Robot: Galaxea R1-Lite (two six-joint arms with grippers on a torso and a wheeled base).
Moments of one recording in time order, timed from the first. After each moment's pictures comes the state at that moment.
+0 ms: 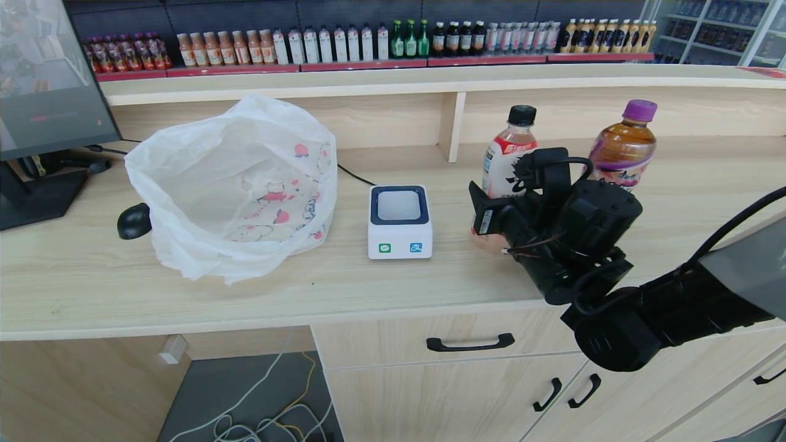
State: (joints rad) left arm 0.00 0.00 0.00 0.00 0.00 0.00; right arm 0.53 2.03 -0.96 -1.31 -0.37 -0.12
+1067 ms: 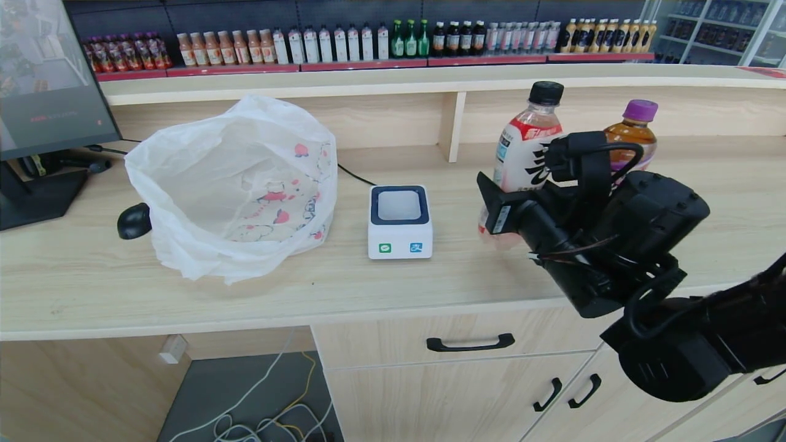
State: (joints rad) left arm 0.00 0.00 0.00 0.00 0.00 0.00; right arm 0.59 1.87 -0.83 -1.34 -0.36 -0.13
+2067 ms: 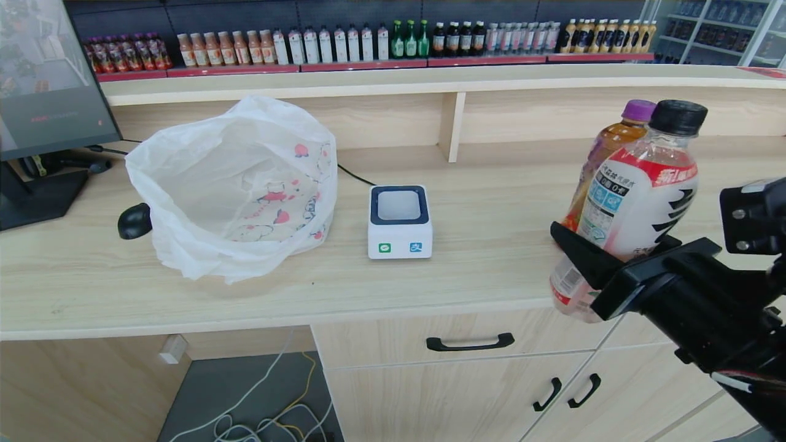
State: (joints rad) left arm 0.00 0.00 0.00 0.00 0.00 0.00; right arm 0.65 1.44 -0.35 -1.33 -0.27 -0.12
